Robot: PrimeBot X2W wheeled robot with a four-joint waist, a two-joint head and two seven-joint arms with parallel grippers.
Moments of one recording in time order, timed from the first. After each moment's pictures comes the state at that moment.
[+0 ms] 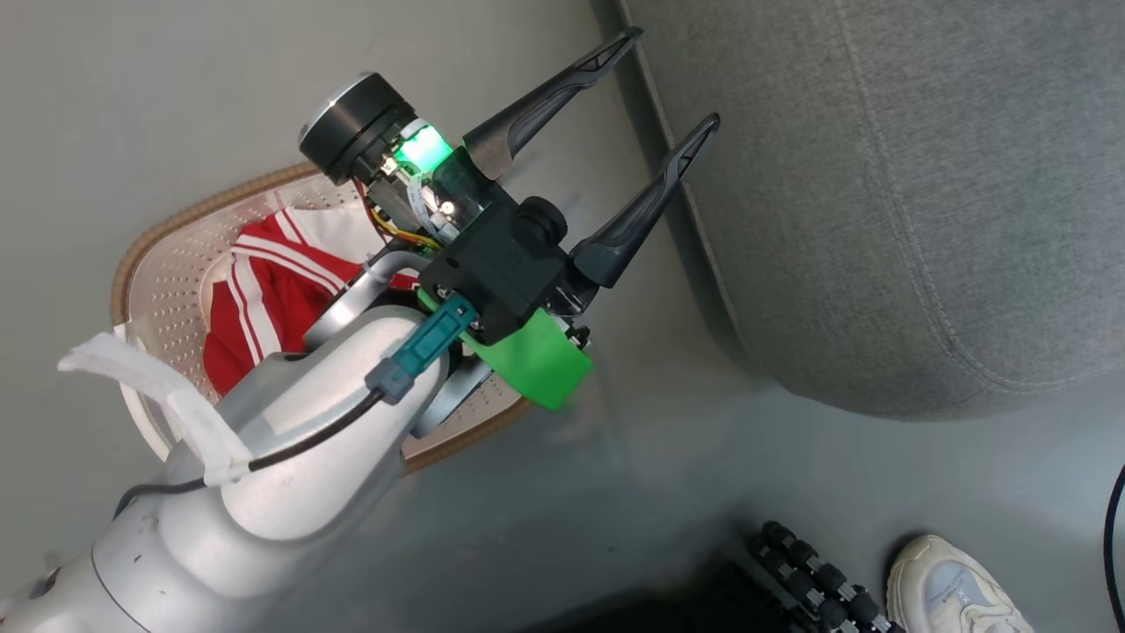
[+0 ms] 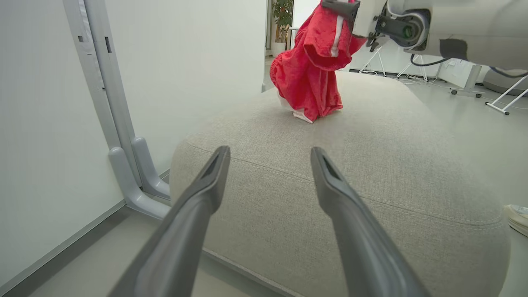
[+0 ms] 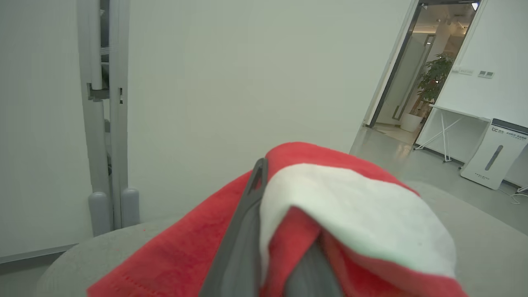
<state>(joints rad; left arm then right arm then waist) -0.87 0.28 -0.82 0.03 -0.28 -0.05 -0.16 -1.15 -0.28 -0.37 0.49 0.06 0.13 -0.26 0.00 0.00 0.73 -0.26</state>
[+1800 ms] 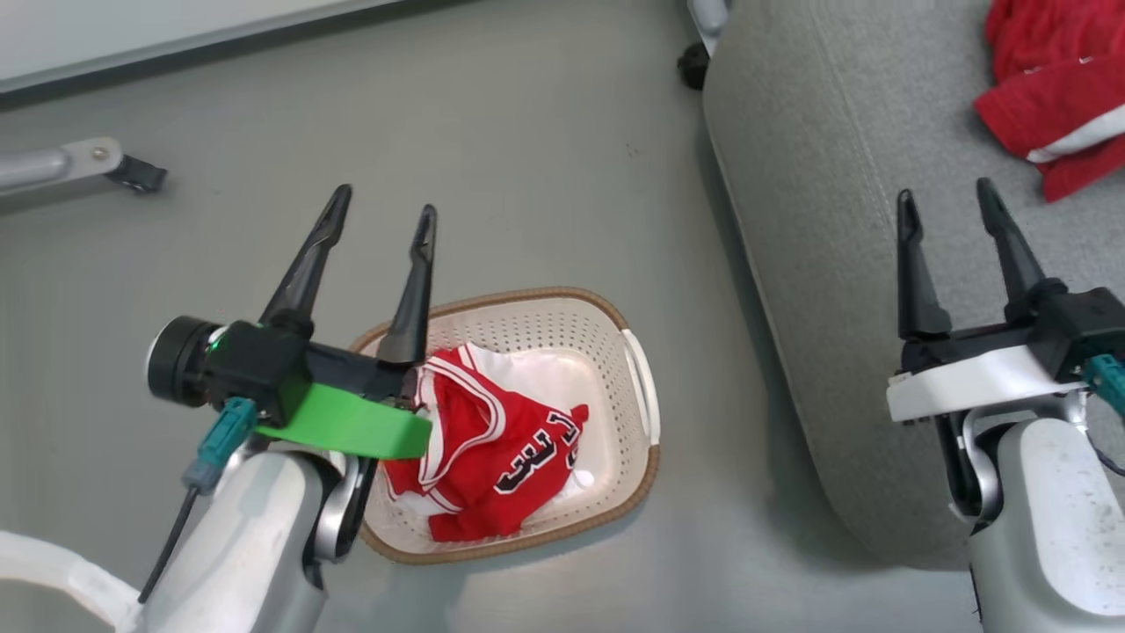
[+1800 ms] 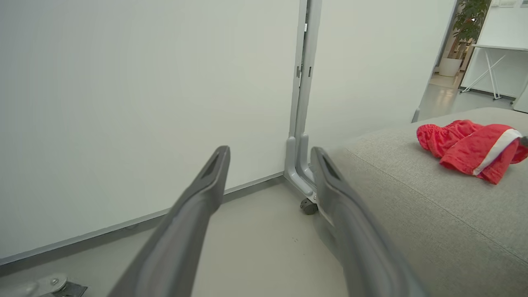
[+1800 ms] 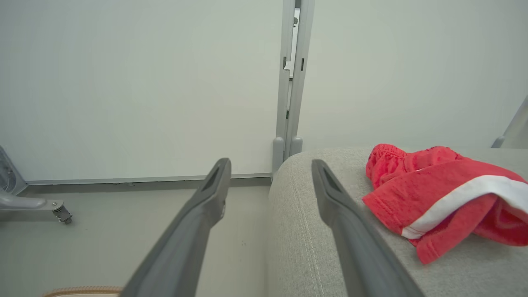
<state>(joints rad) -0.41 0.27 -0.46 0.07 -0.38 0.08 -0.26 -0.34 -0.07 -0.08 0.12 0.07 0.13 -0.26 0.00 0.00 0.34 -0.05</state>
